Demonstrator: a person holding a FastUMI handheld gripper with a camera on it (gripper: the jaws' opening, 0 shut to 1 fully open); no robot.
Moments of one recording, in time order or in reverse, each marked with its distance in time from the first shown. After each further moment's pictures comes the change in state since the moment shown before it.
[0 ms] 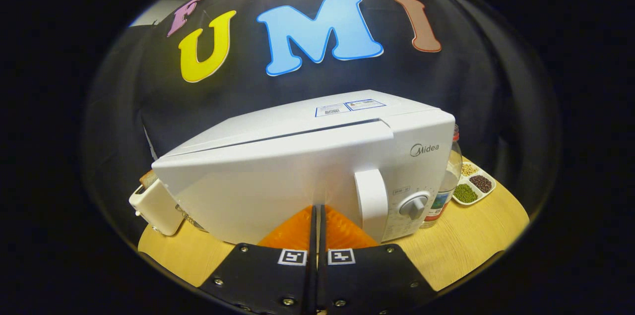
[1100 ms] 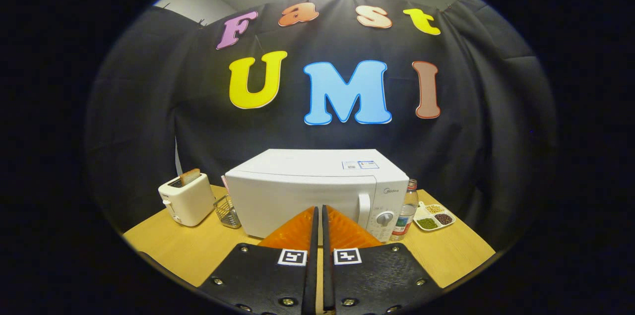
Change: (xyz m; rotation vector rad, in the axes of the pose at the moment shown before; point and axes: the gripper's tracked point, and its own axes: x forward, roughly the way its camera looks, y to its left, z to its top) arm -0.191 0.043 0.048 -0.141 -0.247 0.010
